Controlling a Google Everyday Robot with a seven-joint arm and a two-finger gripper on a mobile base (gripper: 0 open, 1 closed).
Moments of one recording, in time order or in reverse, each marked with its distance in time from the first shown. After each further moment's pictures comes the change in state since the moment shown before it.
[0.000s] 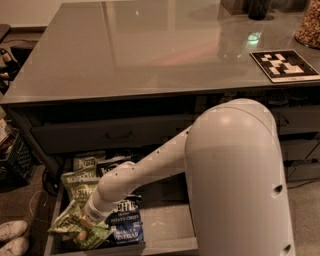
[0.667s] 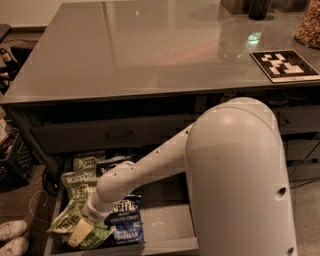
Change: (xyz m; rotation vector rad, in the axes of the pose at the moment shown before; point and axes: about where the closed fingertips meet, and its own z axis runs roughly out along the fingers) arm -0.002 0.004 -0.003 0.002 0.001 -0.010
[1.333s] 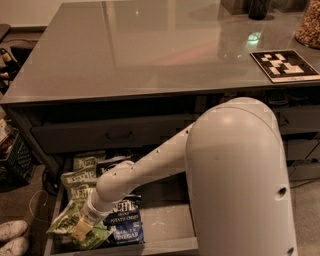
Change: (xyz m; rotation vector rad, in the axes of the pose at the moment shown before) arm -0.001 0.000 0.000 0.000 -0.001 0.003
